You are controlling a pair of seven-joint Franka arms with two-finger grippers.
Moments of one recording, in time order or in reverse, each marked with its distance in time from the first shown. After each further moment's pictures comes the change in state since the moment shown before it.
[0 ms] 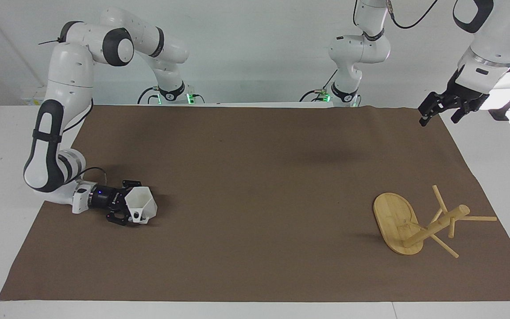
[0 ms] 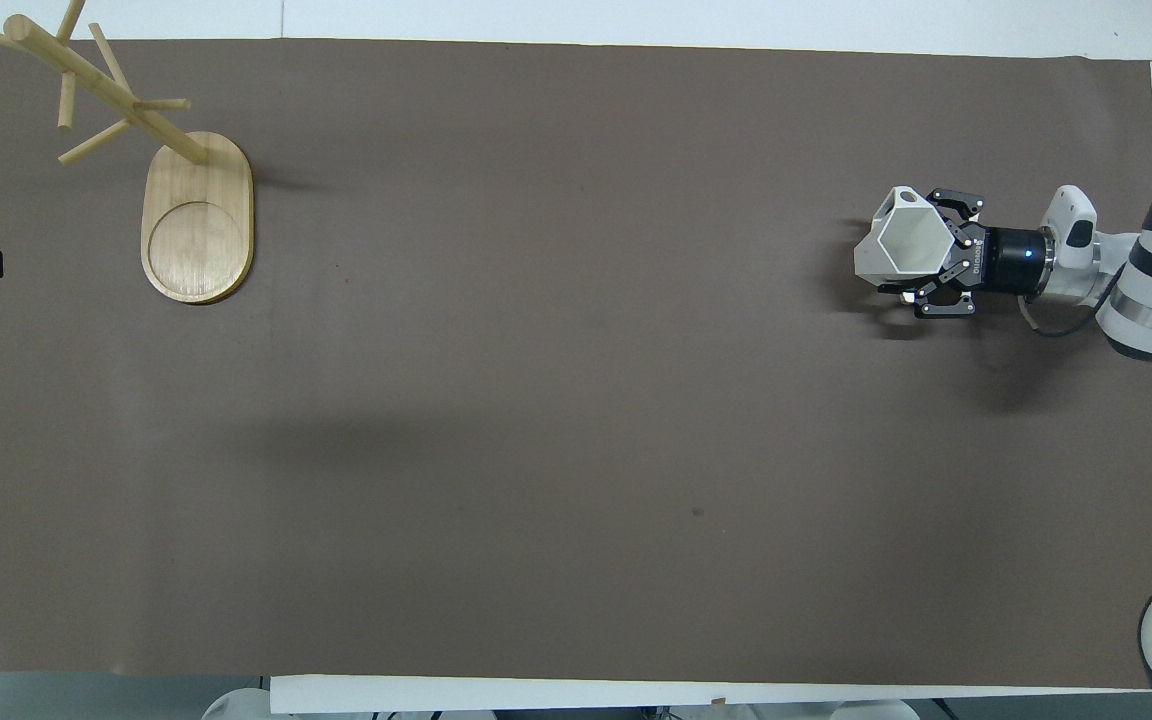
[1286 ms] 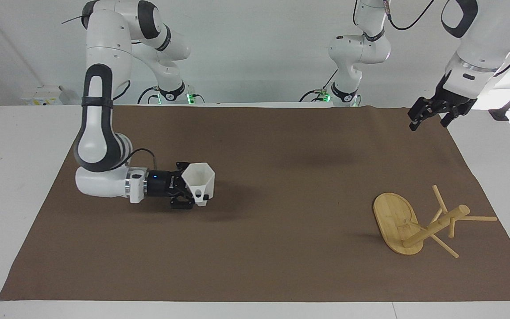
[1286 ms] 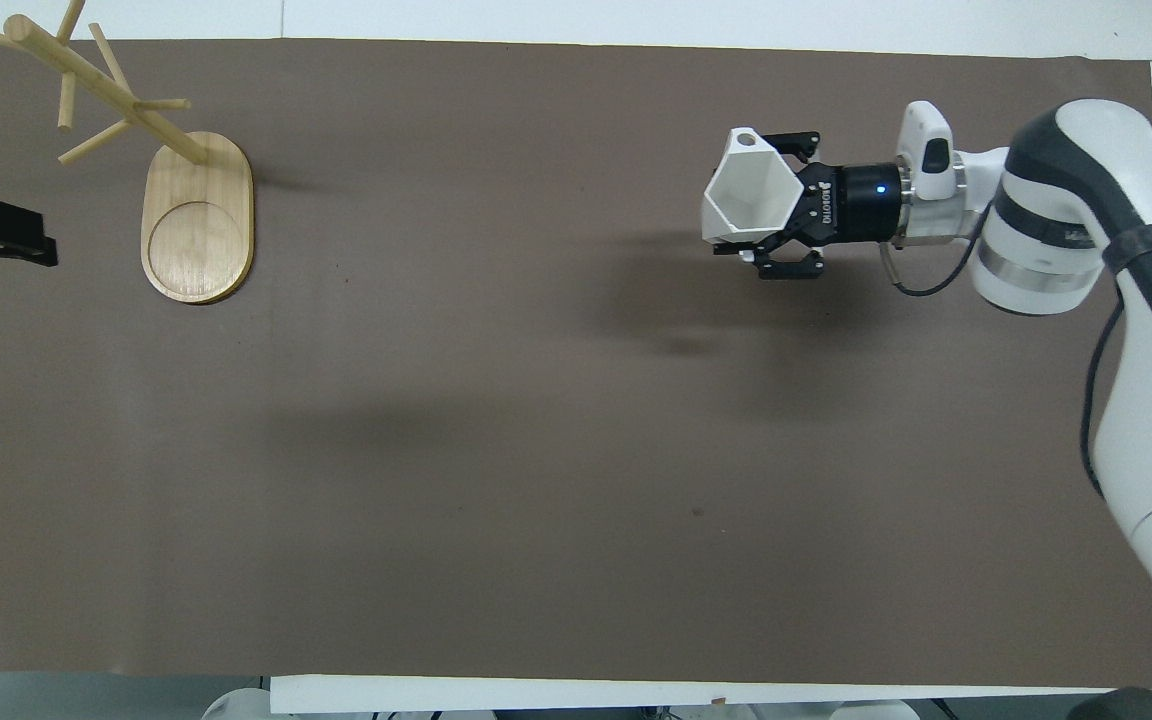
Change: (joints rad) left arm -0.115 0.026 -0.012 -0.012 0.000 0.054 -0.188; right arm 0.401 -0.234 0.035 -0.057 0.208 0.198 0.240
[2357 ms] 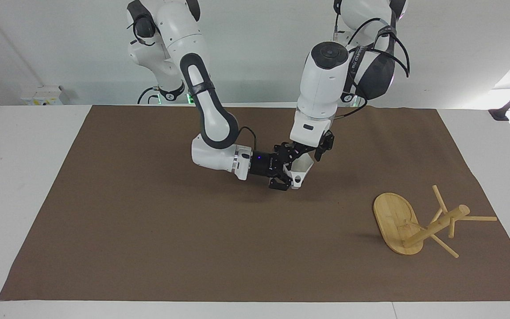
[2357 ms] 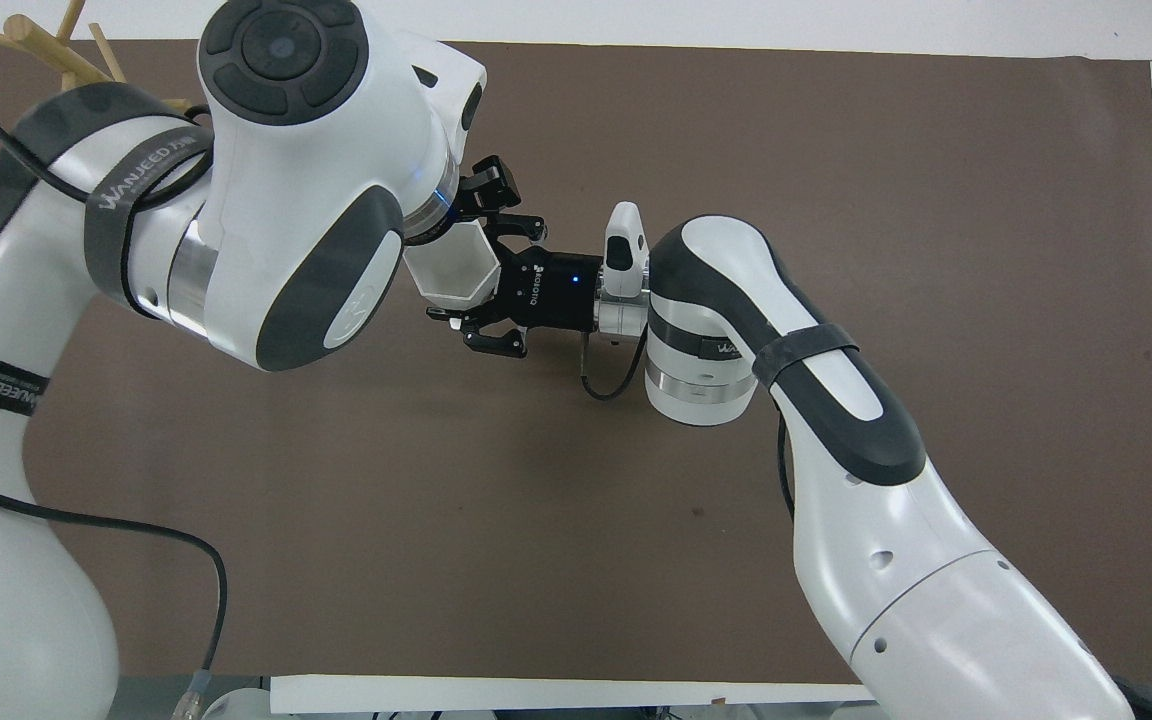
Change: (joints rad) left arm -0.408 0.381 -0.003 0.272 -0.046 0.120 -0.636; right arm 0.471 -0.019 0.002 -0.061 0.428 0.443 0.002
